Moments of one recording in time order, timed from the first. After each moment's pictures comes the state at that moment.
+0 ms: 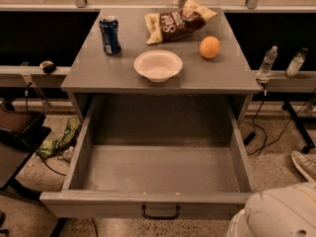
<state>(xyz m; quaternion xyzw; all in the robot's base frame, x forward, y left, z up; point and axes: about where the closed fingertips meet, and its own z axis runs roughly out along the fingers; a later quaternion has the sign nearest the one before) 0.253 -0.173 0.650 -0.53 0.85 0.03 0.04</state>
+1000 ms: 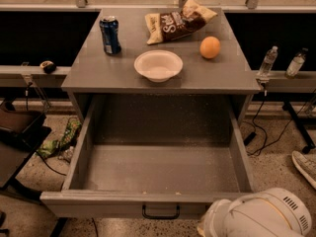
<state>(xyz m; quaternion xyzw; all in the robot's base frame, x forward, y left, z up) 0.320 -0.129 0.618 -0.50 0.85 0.00 0.16</state>
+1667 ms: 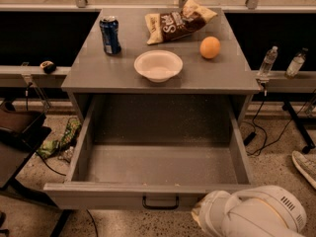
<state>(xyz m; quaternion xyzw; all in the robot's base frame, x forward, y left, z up) 0.354 -0.120 0.625 -0.46 0.86 -0.01 0.23</state>
